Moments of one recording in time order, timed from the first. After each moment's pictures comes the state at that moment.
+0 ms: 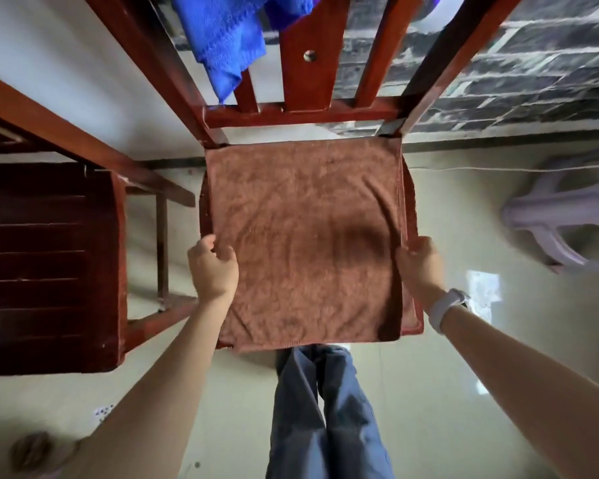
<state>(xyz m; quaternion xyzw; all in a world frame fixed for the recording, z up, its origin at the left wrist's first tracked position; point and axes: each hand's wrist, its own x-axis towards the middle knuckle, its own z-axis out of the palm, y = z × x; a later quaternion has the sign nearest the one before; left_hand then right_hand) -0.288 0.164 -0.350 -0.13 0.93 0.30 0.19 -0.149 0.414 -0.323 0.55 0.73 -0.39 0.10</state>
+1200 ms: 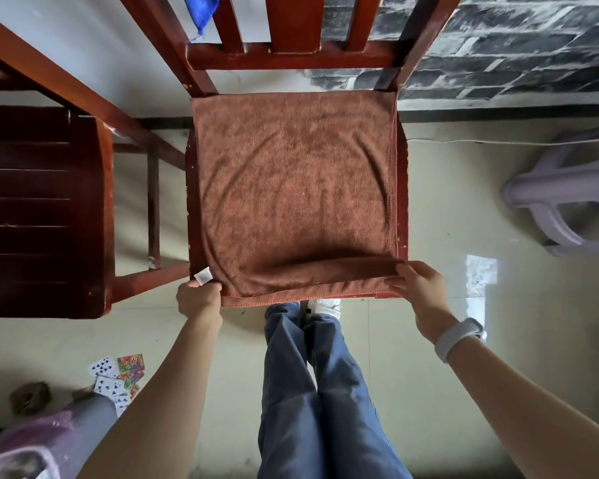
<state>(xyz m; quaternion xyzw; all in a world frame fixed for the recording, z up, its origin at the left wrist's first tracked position) -0.193 0.124 -0.361 -0.44 0.81 0.30 0.25 -0.062 0.395 -0.320 0.60 0.53 -0.60 0.07</state>
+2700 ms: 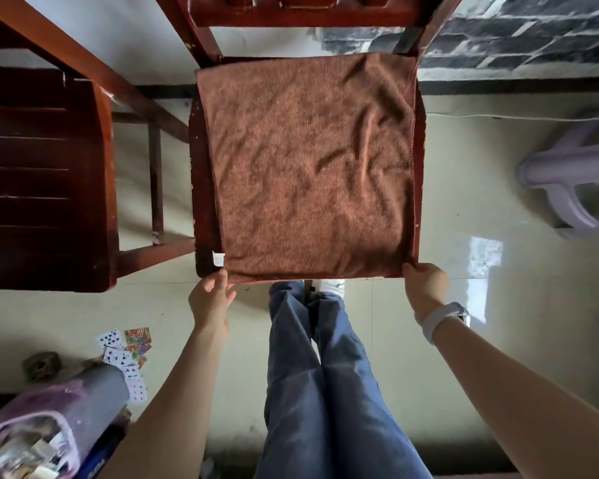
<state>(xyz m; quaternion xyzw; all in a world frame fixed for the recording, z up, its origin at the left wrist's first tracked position) -0.154 0.113 -0.343 -0.45 0.71 0.47 0.26 -0.043 0.379 -0.344 0.60 0.70 -0.35 0.19</state>
